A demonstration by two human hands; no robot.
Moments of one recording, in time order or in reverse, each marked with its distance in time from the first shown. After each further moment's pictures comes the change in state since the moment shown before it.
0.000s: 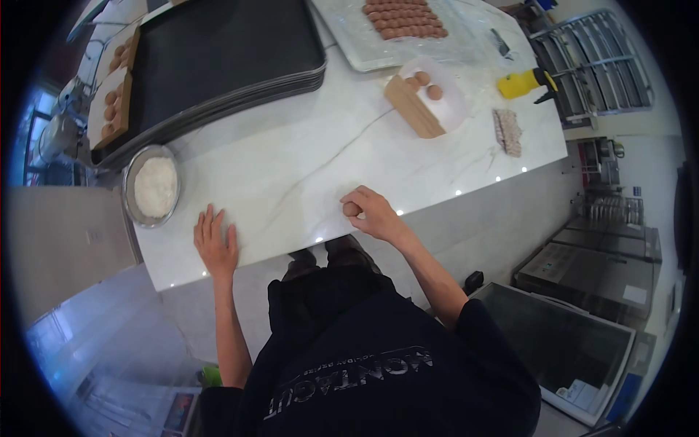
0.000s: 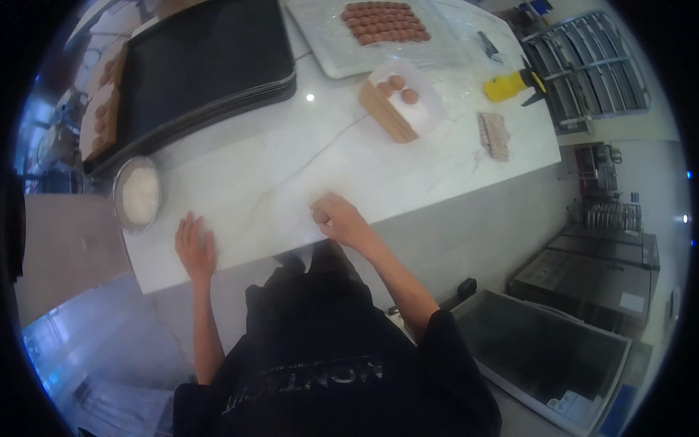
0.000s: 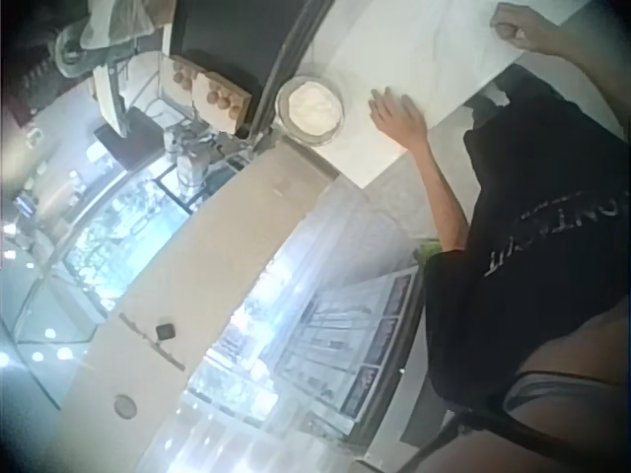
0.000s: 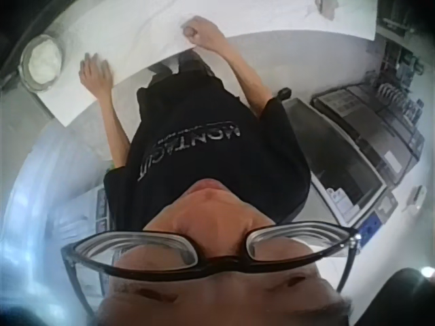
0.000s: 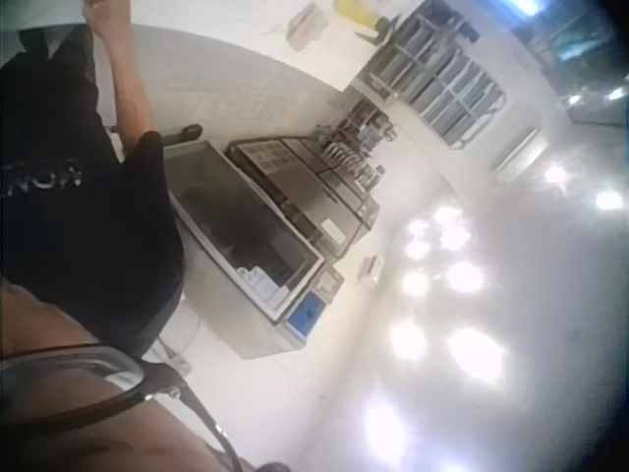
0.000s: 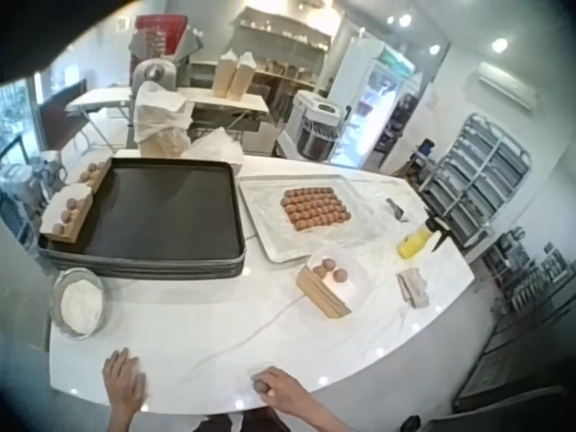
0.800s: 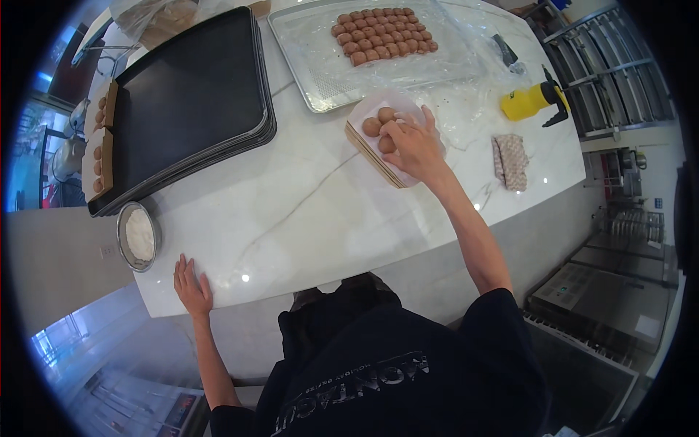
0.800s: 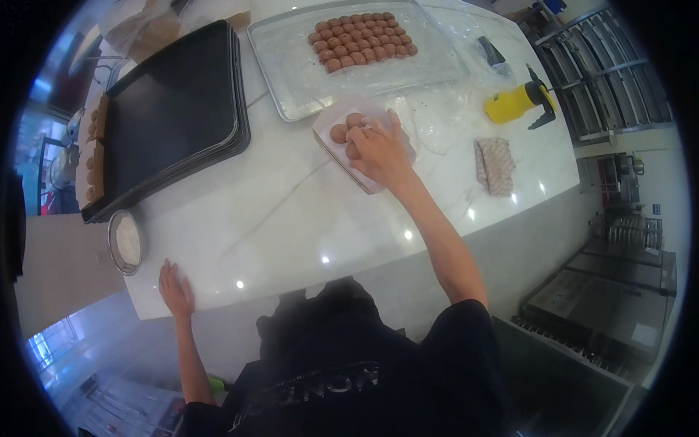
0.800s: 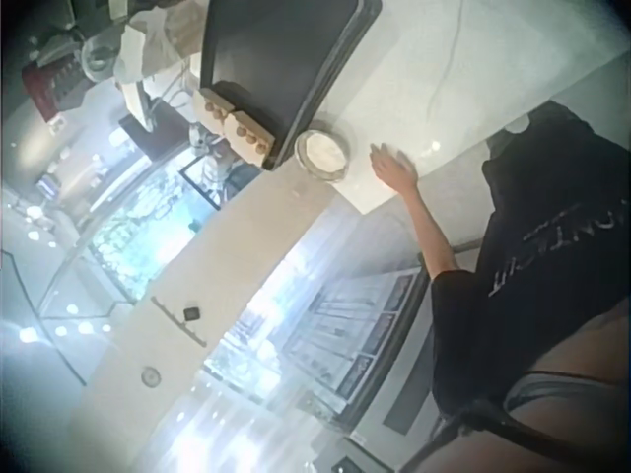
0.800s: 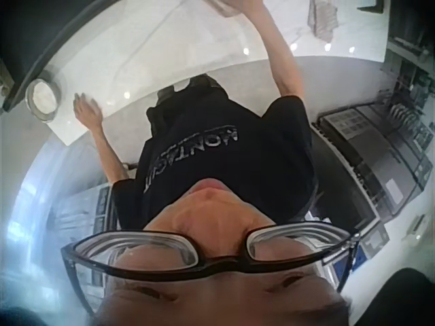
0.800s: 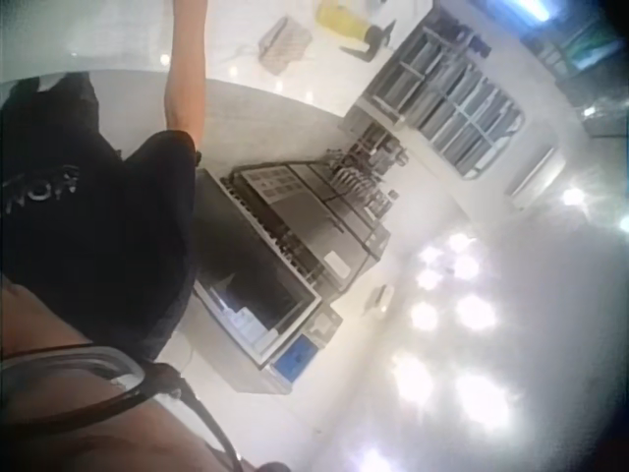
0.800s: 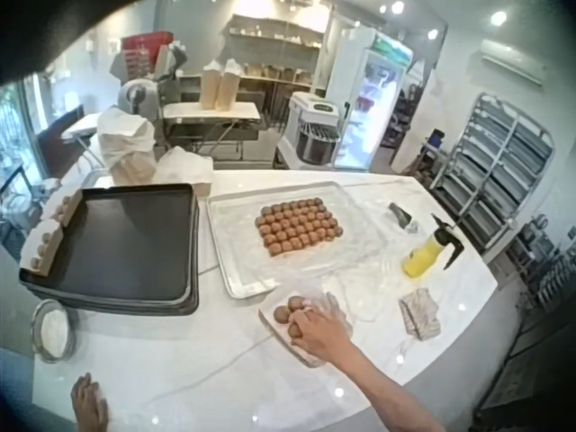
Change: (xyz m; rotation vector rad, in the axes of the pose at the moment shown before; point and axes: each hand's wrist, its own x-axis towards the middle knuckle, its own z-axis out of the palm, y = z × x) left_hand 0.009 0.021 0.000 0.217 -0.079 0.001; right_hand 0.124 0.138 -0.213 -0.637 0.176 -0.215
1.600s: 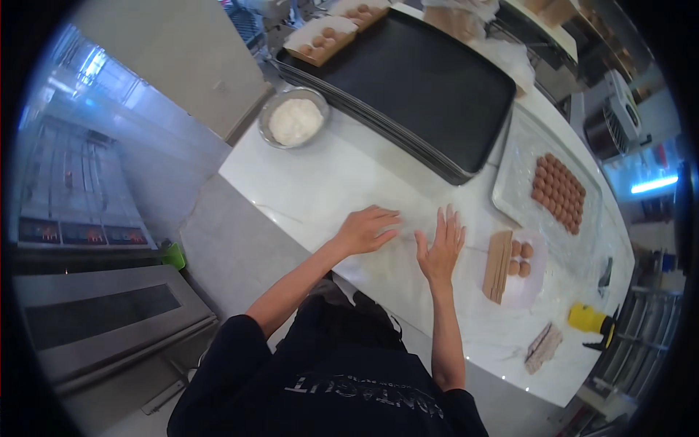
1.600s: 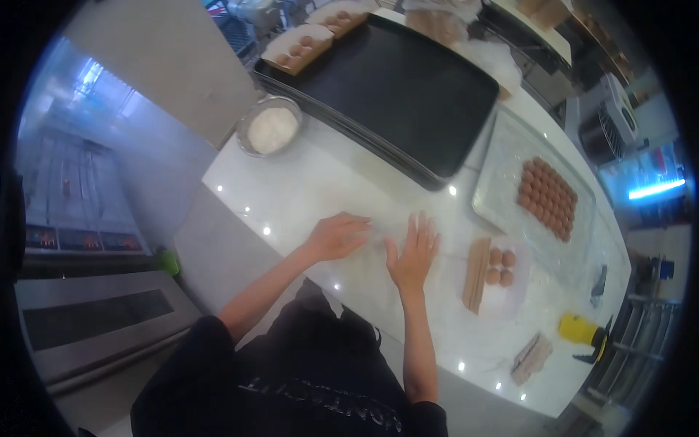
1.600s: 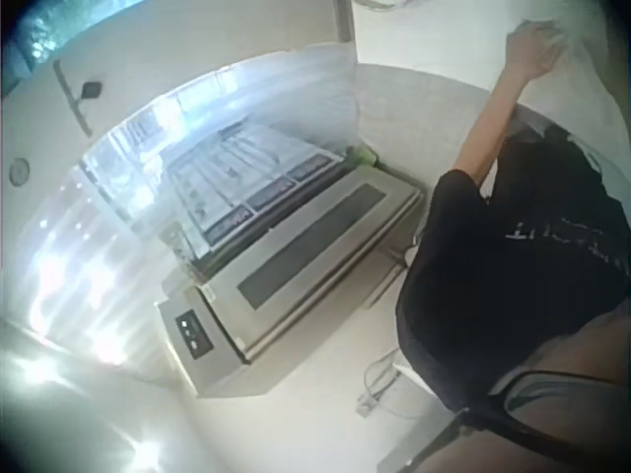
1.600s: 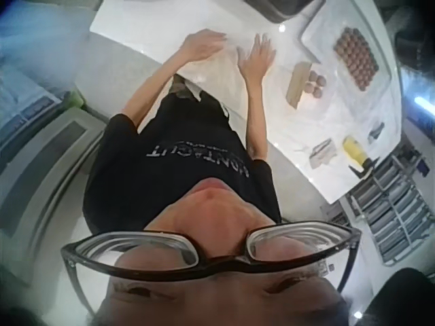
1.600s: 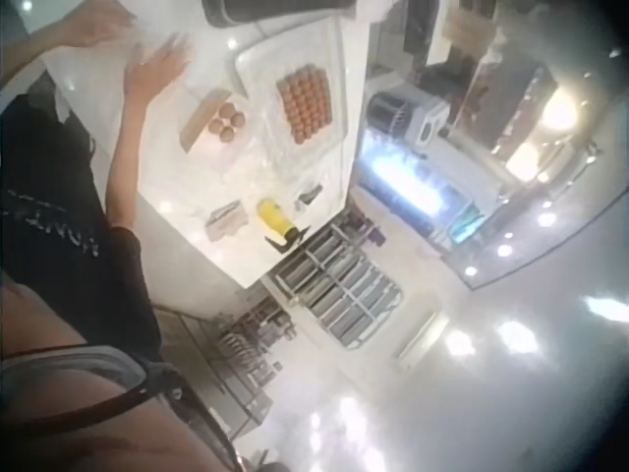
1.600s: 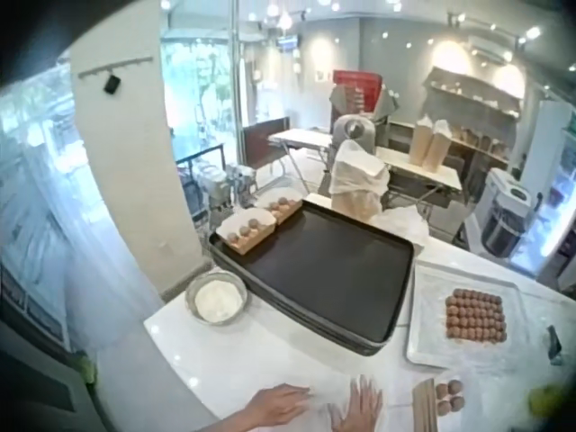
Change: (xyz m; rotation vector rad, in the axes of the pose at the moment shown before) left_hand 0.079 0.156 0.016 -0.620 0.082 -0.098; right_hand 0.014 -0.194 0.092 0.351 -0.055 -0.168
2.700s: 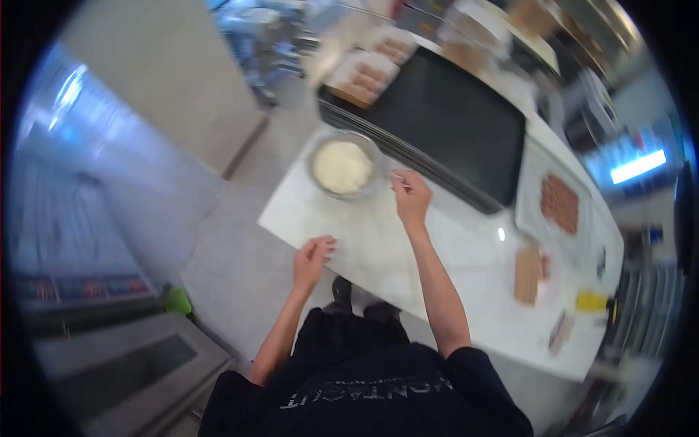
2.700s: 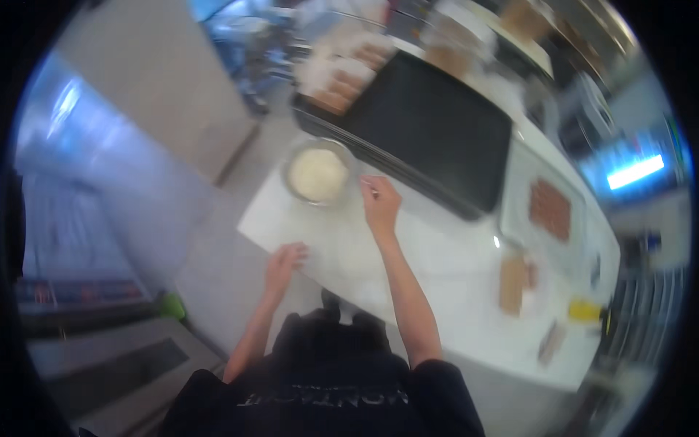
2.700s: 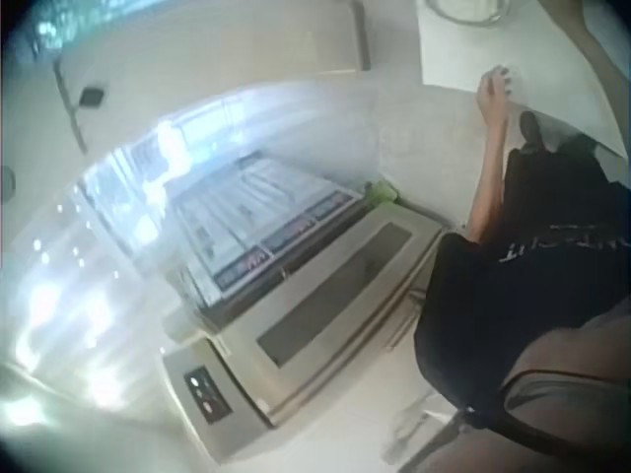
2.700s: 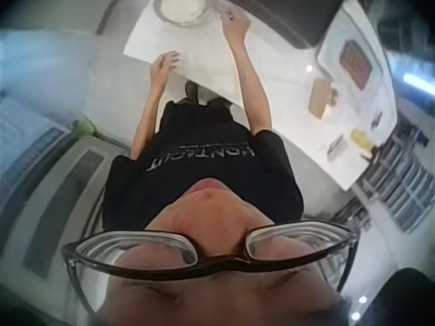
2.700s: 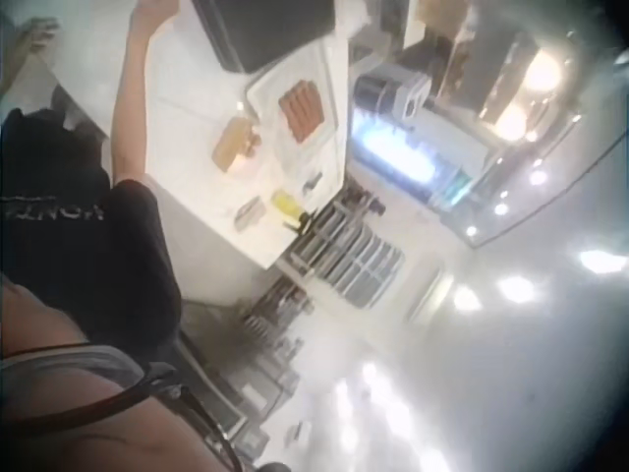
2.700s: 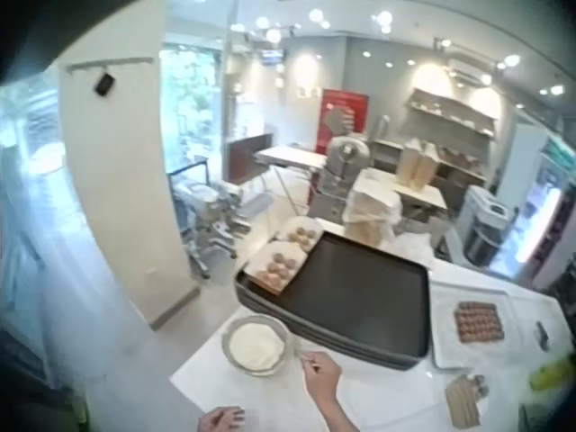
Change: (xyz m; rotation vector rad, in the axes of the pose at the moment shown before) left_hand -0.122 -0.138 -0.194 -0.776 0.413 -0.684; right_hand 0.192 -0.210 0.132 0.744 0.303 0.134
